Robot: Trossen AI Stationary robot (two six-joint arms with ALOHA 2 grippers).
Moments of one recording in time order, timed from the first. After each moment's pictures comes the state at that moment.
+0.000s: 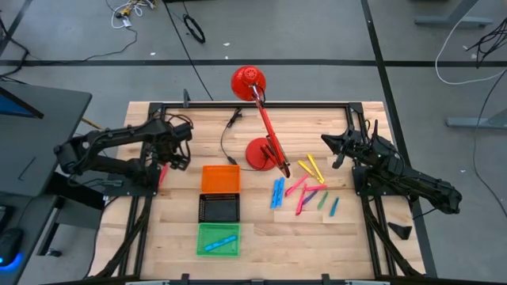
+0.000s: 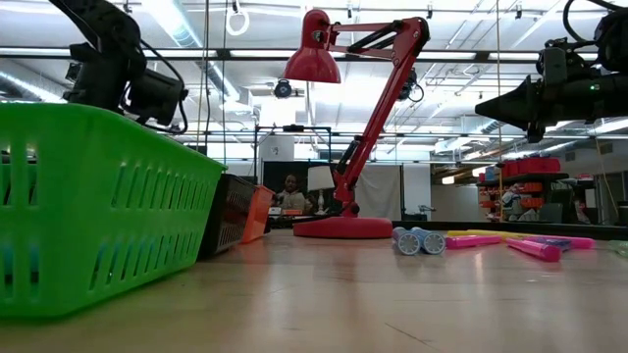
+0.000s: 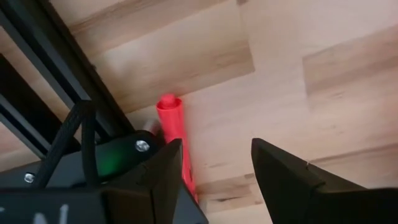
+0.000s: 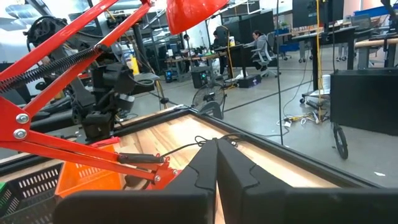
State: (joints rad) left arm 0.59 1.21 0.64 -1.14 0.05 -0.61; right arm -0.46 0.01 0.02 0.04 -0.01 0.17
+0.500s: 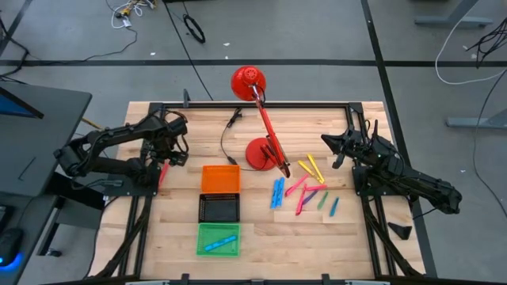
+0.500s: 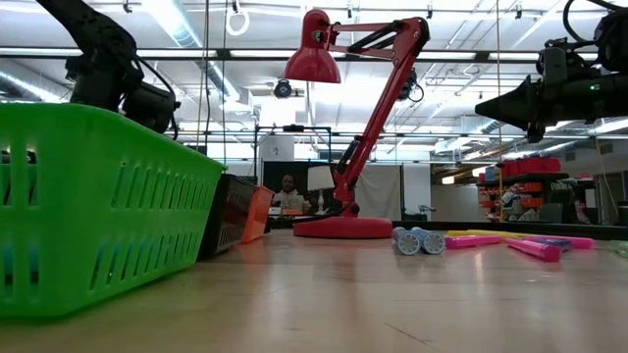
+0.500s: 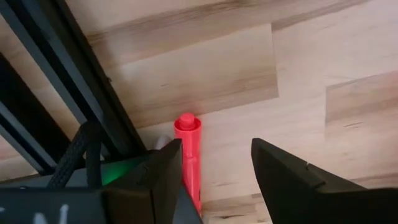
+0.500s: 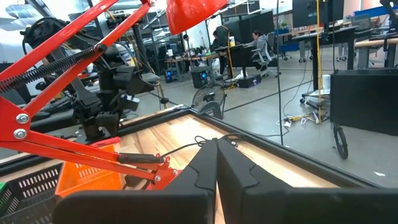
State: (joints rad) left arm 0.74 1.21 0.59 -1.09 0.05 -0.54; right arm -0.46 0.01 0.02 0.04 -0.01 0.17
